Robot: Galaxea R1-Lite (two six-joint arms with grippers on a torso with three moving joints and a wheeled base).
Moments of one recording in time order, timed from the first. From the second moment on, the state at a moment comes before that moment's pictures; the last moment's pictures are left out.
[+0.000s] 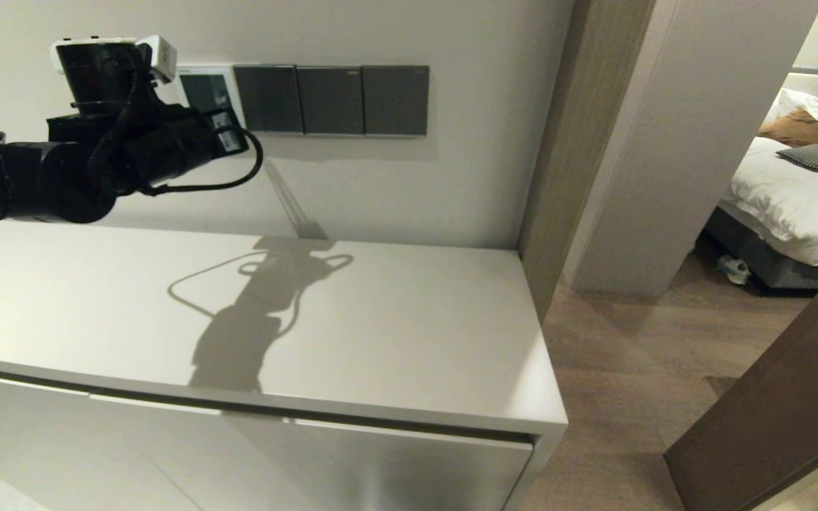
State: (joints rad) left arm -0.17 1.93 -1.58 -0.37 0.00 -0.22; right arm 0.01 0.00 0.00 0.01 0.00 0.03
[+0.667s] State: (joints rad) left arm -0.15 1.98 -1.62 -0.36 0.00 -0.23; right arm 0.01 0.00 0.00 0.01 0.00 0.03
